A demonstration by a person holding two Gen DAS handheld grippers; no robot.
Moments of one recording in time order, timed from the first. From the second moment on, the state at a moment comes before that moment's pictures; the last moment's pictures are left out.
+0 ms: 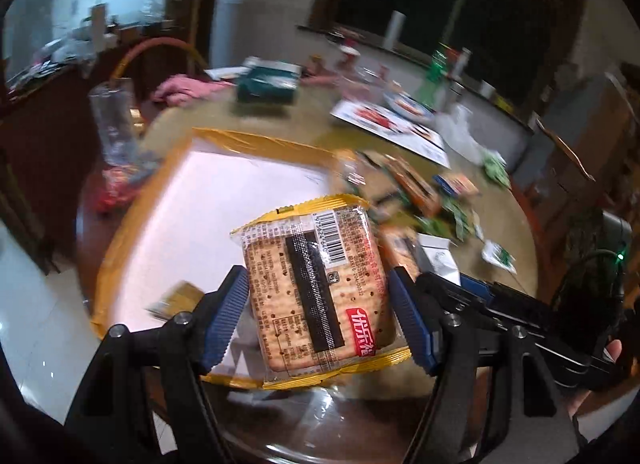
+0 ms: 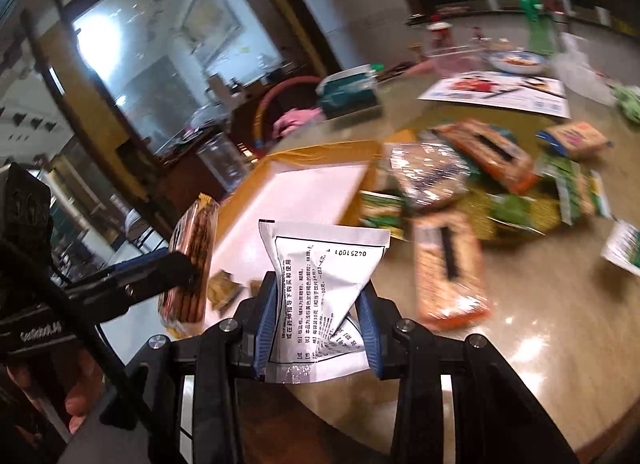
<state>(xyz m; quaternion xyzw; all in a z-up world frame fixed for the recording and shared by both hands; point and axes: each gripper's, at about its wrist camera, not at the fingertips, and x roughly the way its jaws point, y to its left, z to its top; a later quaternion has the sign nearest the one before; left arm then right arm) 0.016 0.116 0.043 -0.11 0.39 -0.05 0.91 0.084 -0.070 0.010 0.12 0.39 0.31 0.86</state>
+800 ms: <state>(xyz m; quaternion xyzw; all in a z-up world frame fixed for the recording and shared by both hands) 0.107 0.197 -0.042 -0.07 0.47 0.00 0.88 0.153 0.045 -0.039 0.06 0.47 0.30 0.82</state>
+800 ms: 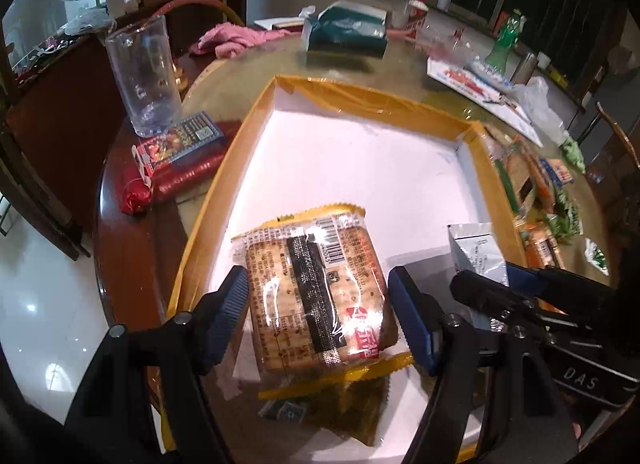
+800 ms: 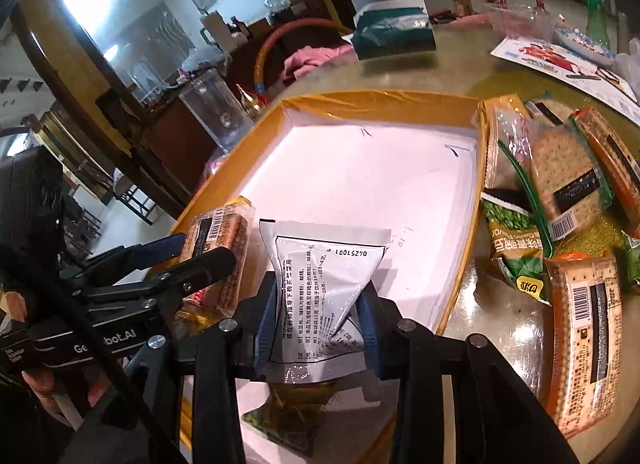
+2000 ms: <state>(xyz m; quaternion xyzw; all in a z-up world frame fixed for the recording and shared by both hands) 0.027 0.038 0.000 -0.07 0.43 -0.09 0.89 0.066 -0.138 -0.027 0.17 0.42 0.28 0.85</state>
